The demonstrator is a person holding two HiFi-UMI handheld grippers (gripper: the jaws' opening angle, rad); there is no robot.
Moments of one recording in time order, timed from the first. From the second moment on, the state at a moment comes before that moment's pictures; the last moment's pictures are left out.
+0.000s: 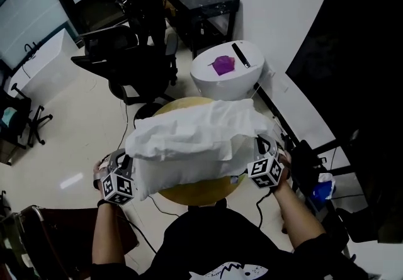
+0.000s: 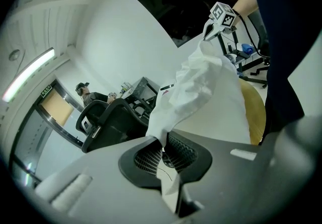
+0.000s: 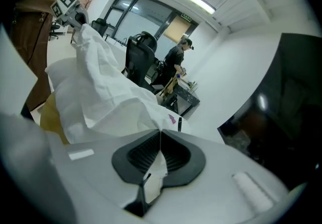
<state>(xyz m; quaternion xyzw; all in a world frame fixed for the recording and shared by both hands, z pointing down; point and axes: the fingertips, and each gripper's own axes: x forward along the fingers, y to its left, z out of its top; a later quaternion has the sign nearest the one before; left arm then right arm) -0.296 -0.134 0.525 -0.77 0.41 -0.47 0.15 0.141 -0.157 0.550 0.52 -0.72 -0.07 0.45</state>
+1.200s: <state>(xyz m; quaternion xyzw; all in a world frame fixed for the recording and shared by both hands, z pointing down) -0.373 -0.259 0.355 -0.69 0.50 -0.48 0.20 0.221 -0.327 0.287 0.59 -0.72 -0.22 0.30</state>
